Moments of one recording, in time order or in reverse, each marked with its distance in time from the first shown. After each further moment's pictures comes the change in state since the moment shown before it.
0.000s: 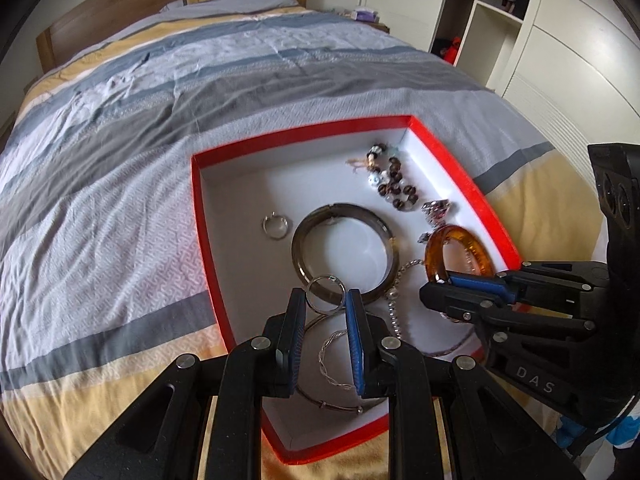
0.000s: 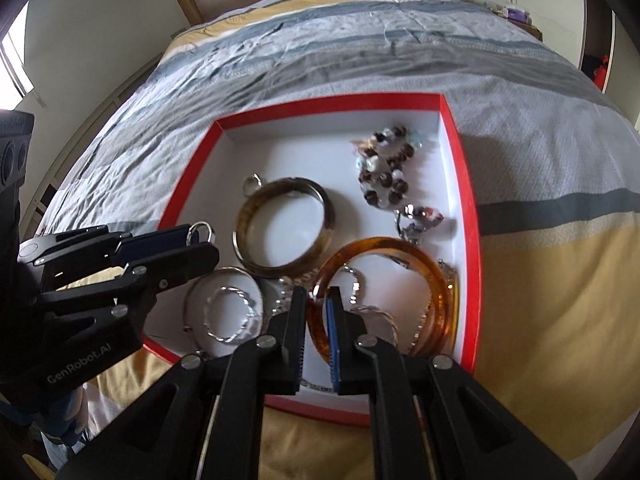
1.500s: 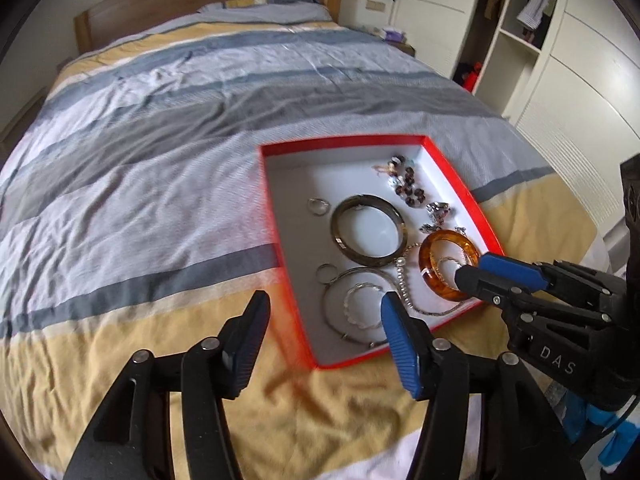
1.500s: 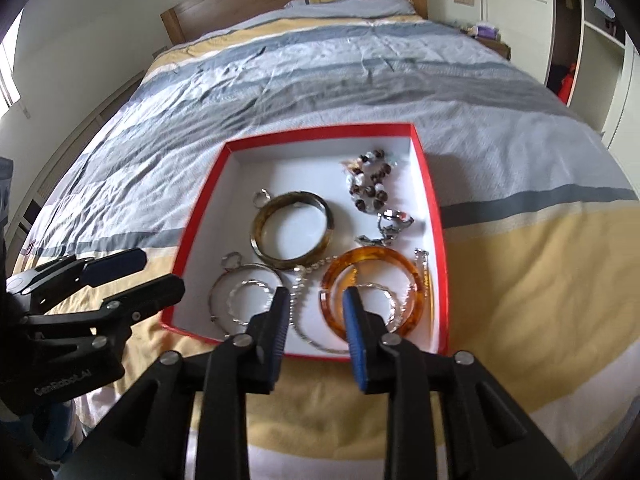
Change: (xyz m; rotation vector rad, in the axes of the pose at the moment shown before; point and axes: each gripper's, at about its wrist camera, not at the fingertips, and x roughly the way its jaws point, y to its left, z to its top) left arm -0.075 0.016 -0.036 -0.104 -0.072 0.055; right arm -0.056 0.039 -0.018 0.020 -0.101 -0.125
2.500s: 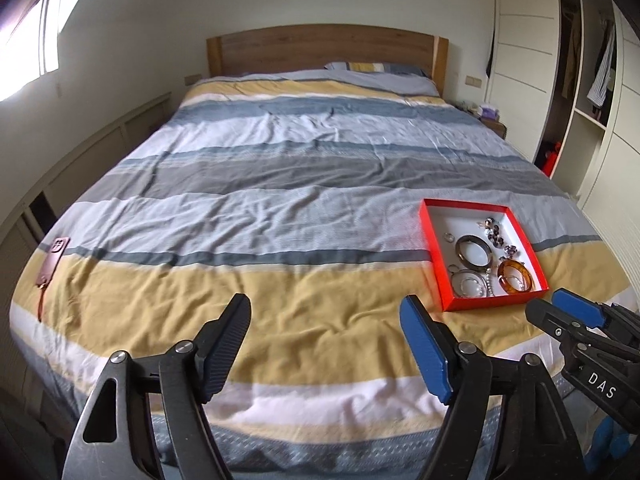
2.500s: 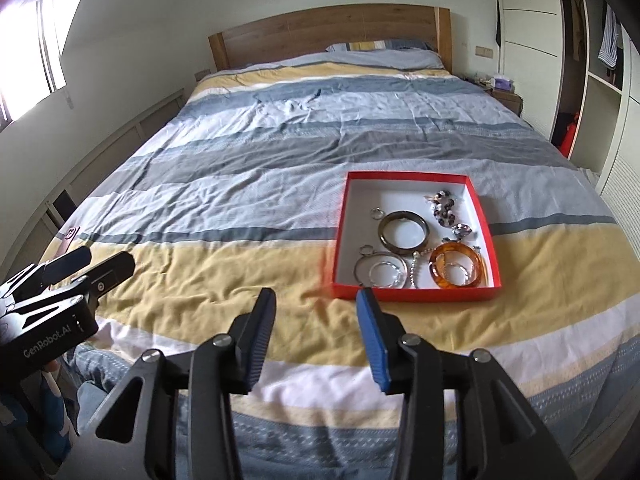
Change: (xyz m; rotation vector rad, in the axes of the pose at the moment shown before) left arm -0.191 0.080 -0.099 -0.200 -0.233 0.314; right arm -0.121 0.133 -0.057 -0.072 -0.152 0.030
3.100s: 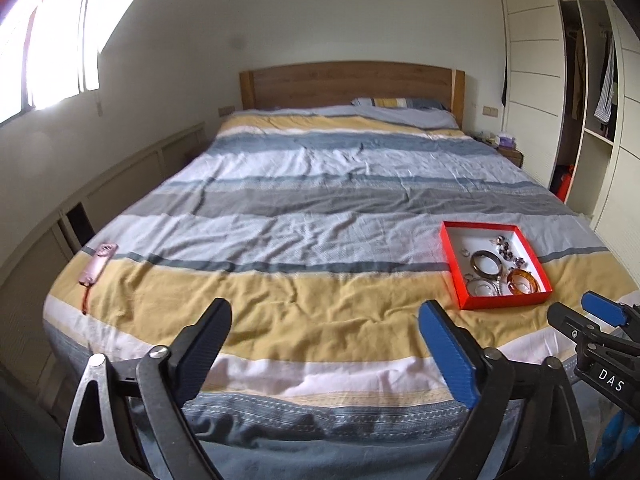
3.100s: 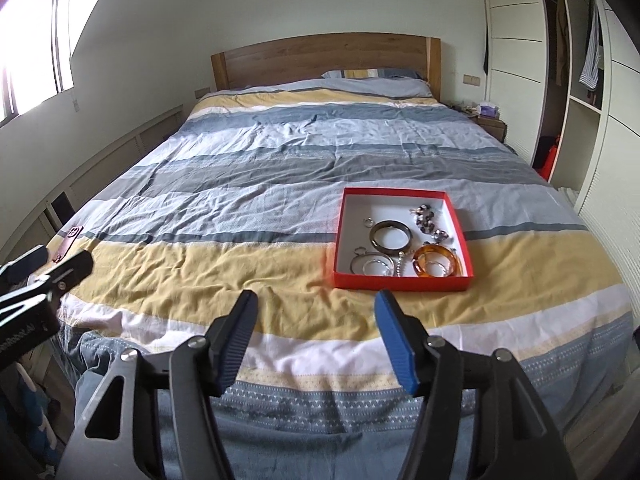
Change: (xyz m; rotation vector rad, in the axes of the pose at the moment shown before) left arm -0.088 0.021 -0.037 -0.012 -0.144 0.104; right arm -0.061 0.020 -0.033 -0.029 -0.096 -0.058
